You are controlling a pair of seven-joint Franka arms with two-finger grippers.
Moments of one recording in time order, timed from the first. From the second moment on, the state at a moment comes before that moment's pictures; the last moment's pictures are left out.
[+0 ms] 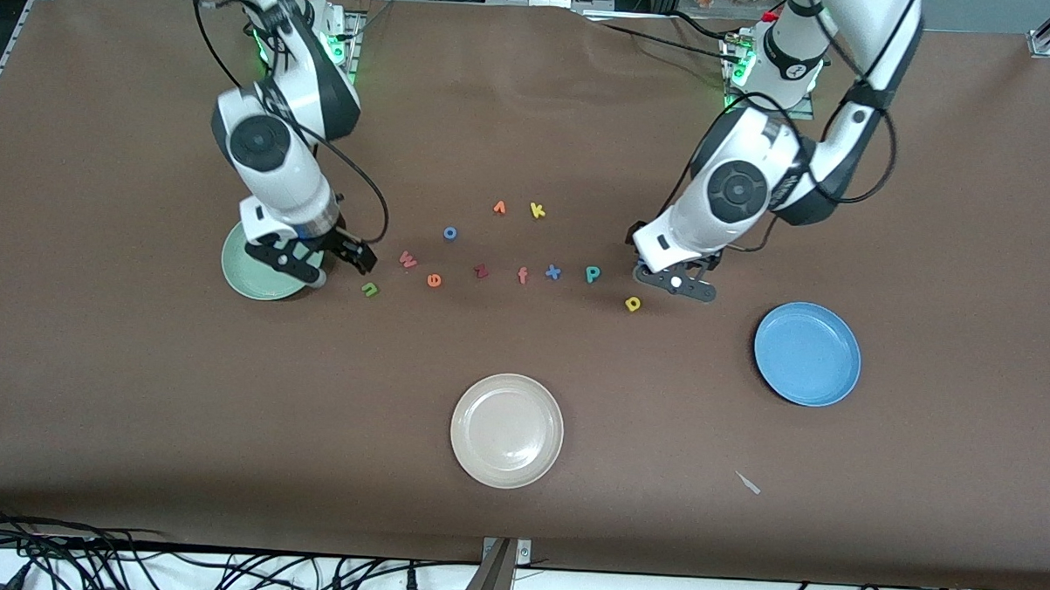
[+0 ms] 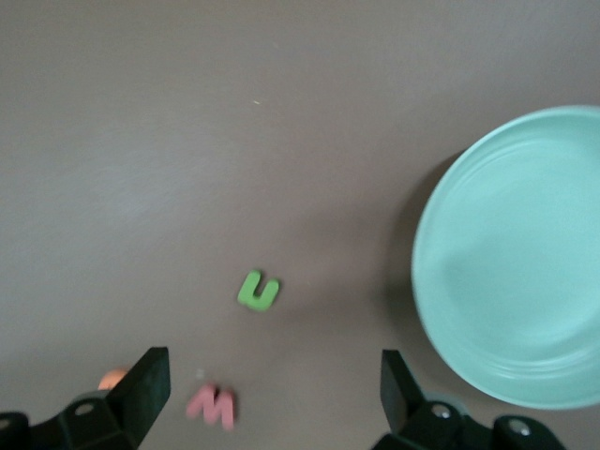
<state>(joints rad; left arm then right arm) -0.29 0.35 -0.24 -2.02 -0.01 2.23 -0.26 0.07 0.31 0.32 -2.15 -0.23 2.45 1.02</state>
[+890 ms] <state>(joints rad) -0.32 0.54 -0.23 -2.06 0.12 2.42 -0.40 0.10 0.54 0.28 -2.04 -0.29 2.51 1.29</state>
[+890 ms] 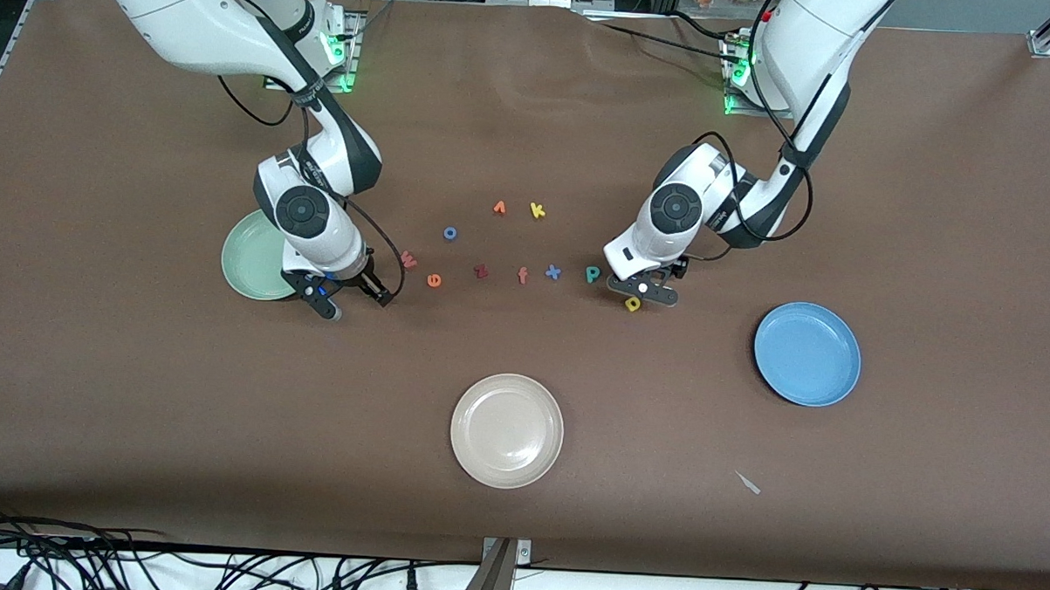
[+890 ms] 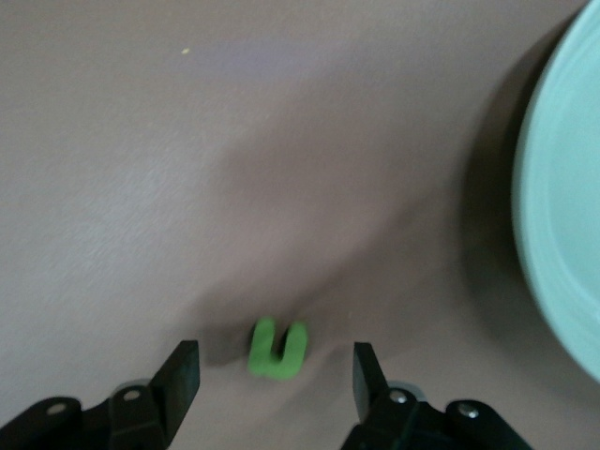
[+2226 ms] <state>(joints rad) -0.27 0.51 -0.23 -1.87 0.12 2.06 -0.31 0.10 0.34 0.13 -2.13 -0.32 2.31 1.00</state>
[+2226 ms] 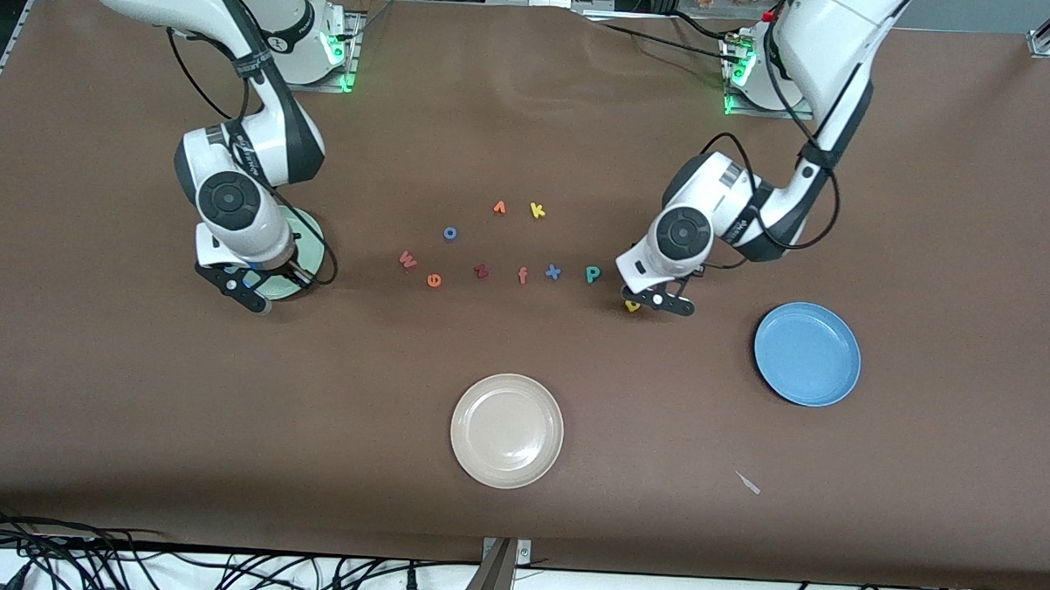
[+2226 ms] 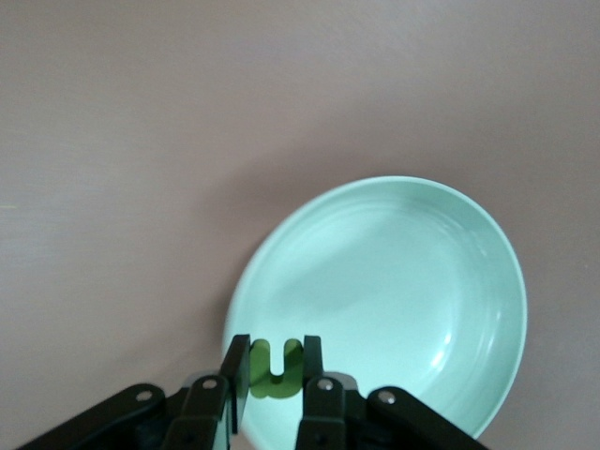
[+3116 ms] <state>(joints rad) 0.12 0.54 -0.21 -1.71 0.12 1.90 0.02 0.20 0.39 0.27 -2.01 -0.09 2.29 1.33</state>
